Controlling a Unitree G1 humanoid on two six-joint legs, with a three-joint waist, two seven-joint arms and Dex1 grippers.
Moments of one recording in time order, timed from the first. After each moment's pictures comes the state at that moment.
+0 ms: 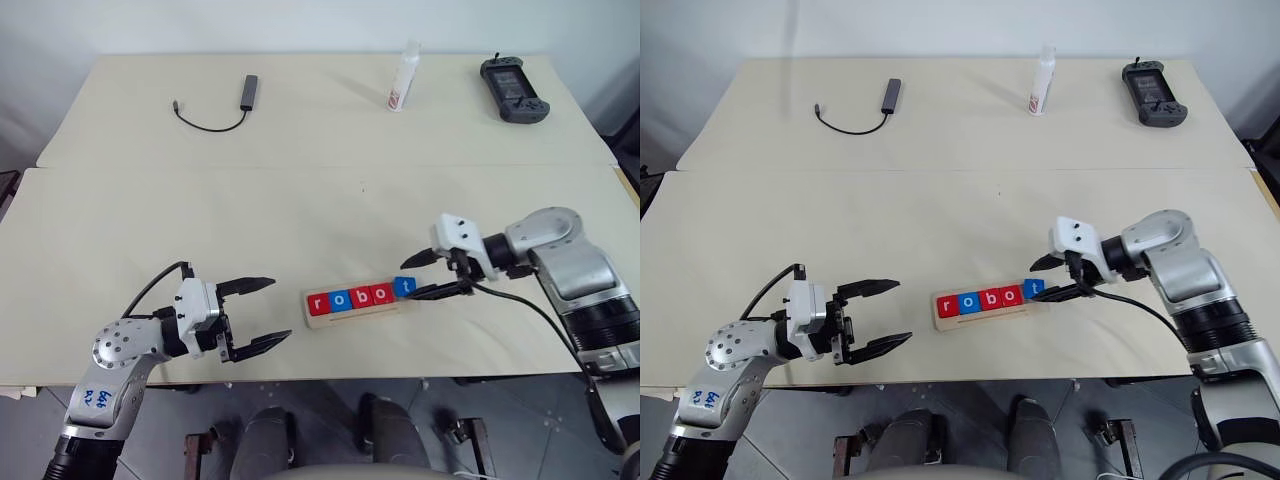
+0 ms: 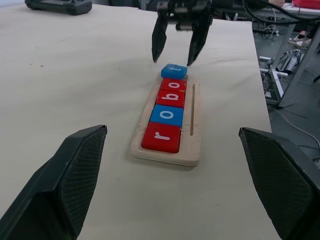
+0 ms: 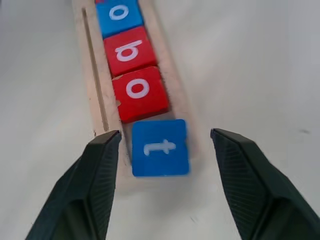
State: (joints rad) left arm 0.03 0.59 0.06 -0.28 -0.47 0.07 -1.00; right arm -0.66 -0.85 0.22 0.18 0.19 0.32 1.47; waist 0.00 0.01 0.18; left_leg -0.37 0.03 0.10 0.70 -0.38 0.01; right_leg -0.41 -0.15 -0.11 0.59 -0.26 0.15
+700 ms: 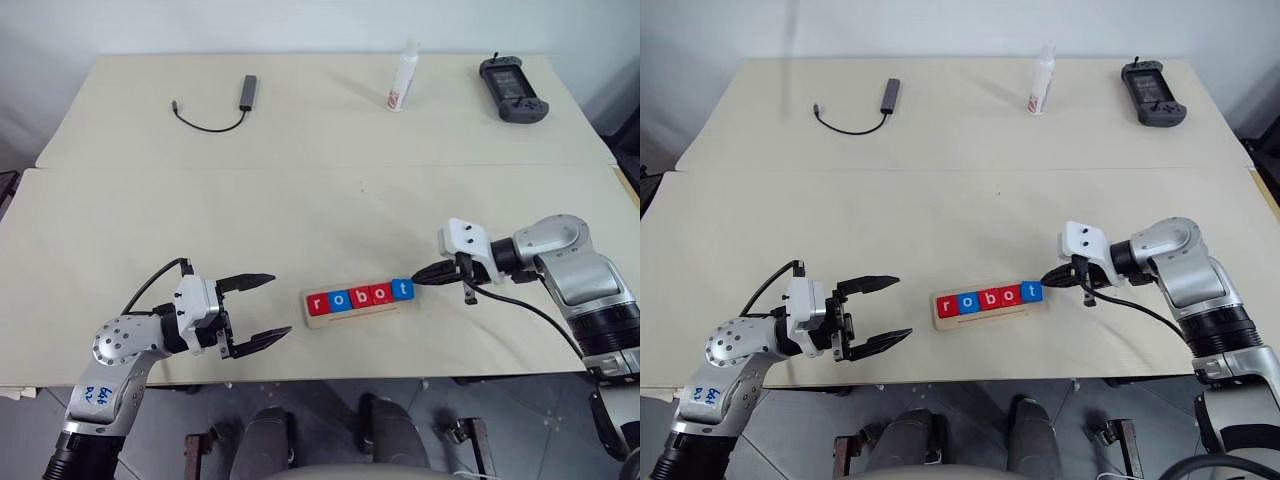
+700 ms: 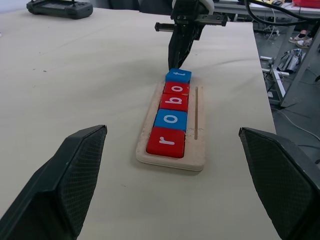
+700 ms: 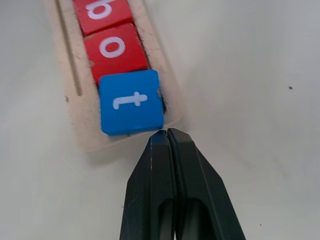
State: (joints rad) left arm 0.02 0.59 0.06 -0.27 -0.47 0.06 -0.99; right arm -0.62 -0.82 0.23 0.20 0.12 0.25 1.42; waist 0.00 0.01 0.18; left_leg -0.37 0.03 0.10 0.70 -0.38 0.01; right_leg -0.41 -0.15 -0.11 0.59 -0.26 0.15
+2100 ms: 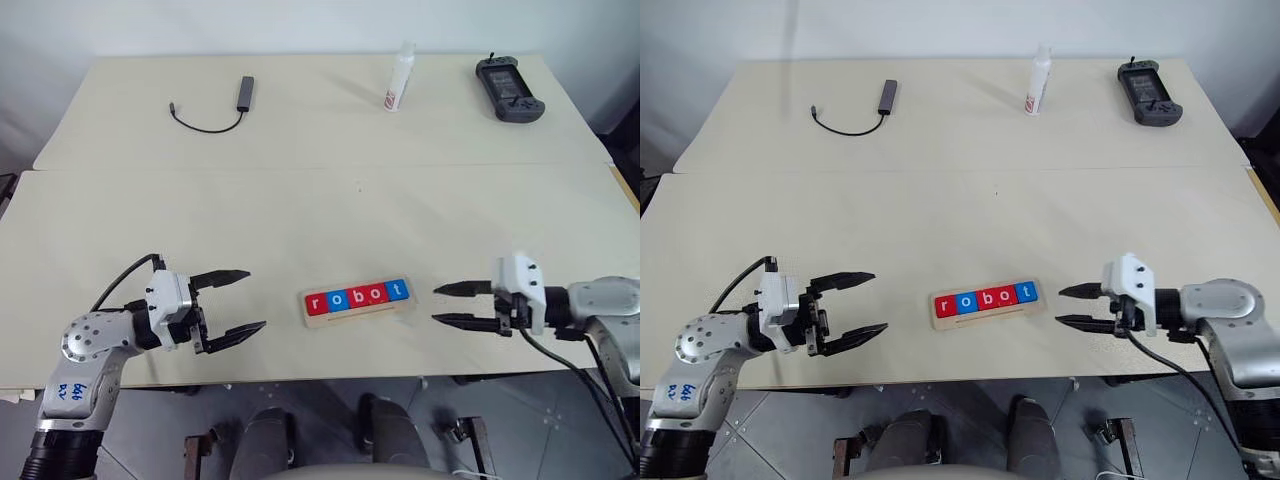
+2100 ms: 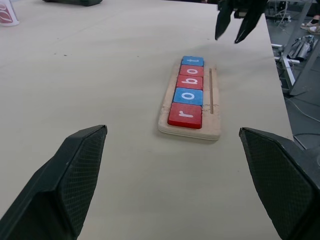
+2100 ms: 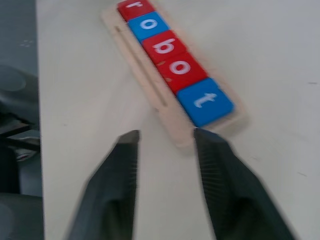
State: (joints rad) left arm 0.02 0.64 0.15 -0.18 -0.49 0.04 -1.08; right arm -0.15 -0.87 -0.06 -0.16 0.38 0.29 1.31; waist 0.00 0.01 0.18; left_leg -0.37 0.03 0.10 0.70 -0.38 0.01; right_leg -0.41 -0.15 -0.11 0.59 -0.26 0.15
